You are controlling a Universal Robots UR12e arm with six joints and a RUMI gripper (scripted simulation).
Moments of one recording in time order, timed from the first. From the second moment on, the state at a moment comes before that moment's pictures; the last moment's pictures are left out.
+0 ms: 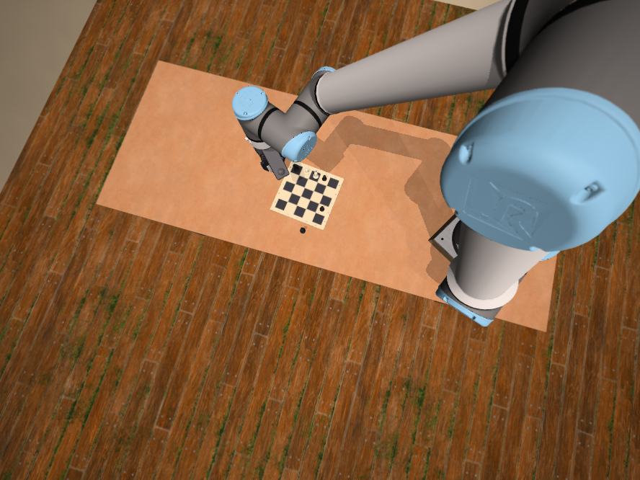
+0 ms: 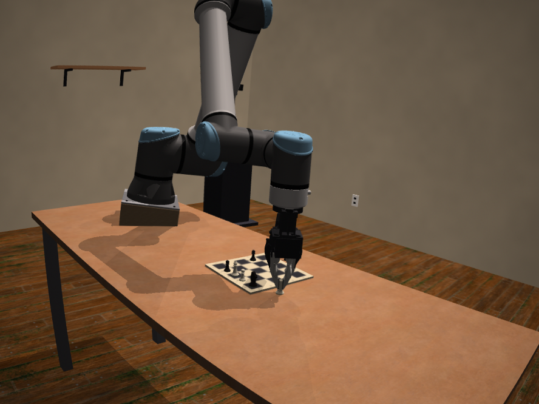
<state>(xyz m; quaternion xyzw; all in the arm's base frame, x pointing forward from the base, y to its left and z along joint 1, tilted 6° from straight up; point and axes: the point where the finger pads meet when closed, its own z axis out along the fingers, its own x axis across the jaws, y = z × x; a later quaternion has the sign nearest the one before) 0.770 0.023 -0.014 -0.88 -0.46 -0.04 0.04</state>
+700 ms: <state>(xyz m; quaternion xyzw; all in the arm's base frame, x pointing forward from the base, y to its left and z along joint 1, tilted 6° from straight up) 0.770 0.023 -0.011 -0.88 -0.46 -0.04 0.04</state>
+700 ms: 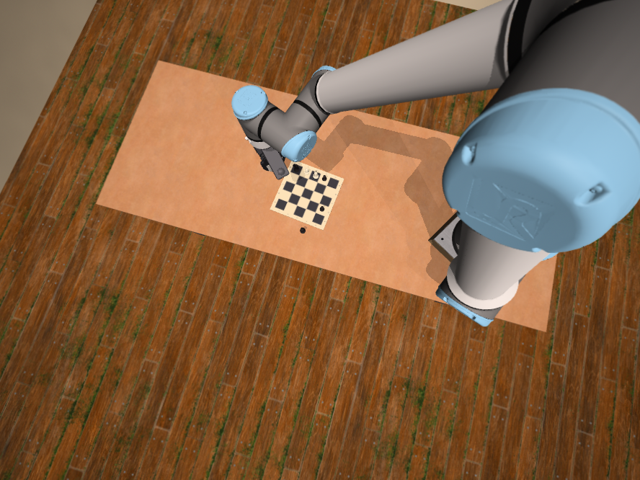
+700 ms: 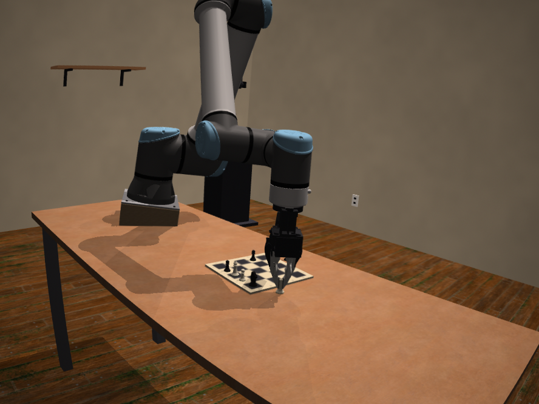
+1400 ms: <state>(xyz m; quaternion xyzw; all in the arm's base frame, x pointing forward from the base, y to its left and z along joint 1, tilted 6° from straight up) 0.766 0.014 0.082 -0.88 -0.46 -0.04 0.03</state>
